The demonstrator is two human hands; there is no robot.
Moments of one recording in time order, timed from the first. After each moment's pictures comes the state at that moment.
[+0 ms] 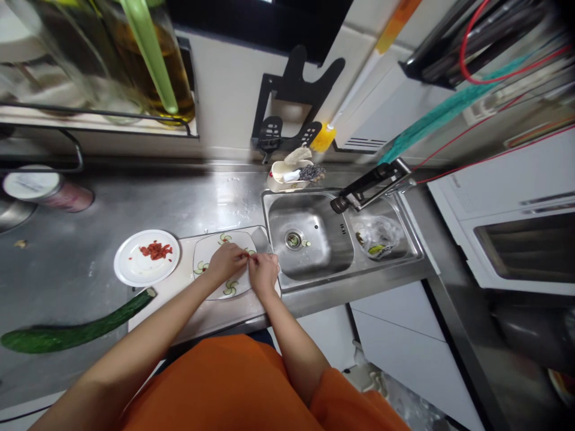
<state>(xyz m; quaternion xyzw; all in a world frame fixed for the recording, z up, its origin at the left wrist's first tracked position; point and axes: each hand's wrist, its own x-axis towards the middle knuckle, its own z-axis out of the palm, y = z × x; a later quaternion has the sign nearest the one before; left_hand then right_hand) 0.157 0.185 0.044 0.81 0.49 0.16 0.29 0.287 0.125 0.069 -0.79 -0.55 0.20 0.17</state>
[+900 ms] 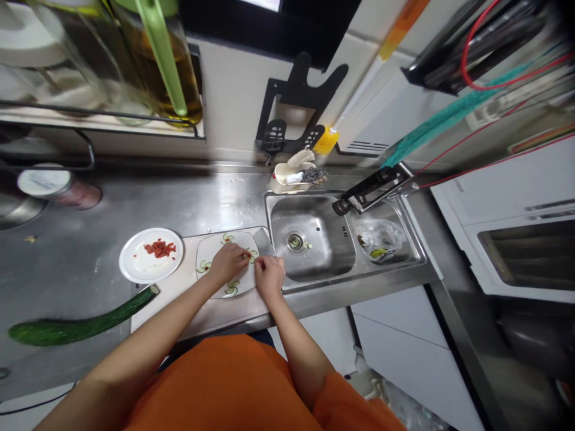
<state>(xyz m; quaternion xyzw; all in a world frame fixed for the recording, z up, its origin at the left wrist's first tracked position) 0.158 0.178 0.047 0.80 0.50 0.19 0.28 0.298 0.117 0.078 -0.78 -0.56 0.20 0.18</state>
